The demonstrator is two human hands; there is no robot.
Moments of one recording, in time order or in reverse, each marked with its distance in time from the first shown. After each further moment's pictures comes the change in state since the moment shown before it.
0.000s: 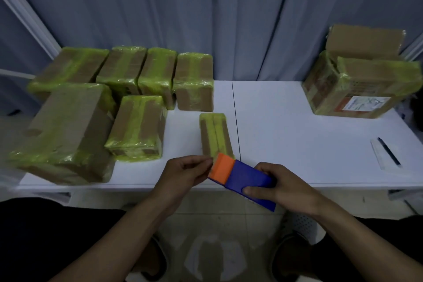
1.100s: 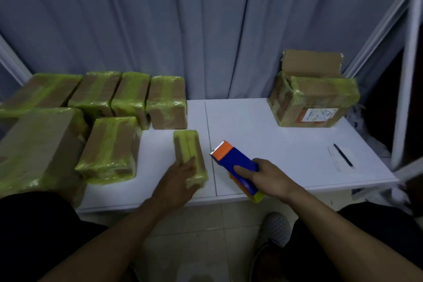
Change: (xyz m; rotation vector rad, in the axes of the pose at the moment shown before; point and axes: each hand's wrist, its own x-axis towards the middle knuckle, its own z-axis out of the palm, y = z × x) left_hand 0.068 -0.049 0.017 1.149 -0.115 0.493; right_hand 0.000 0.005 -0.046 -0.112 0.260 0.222
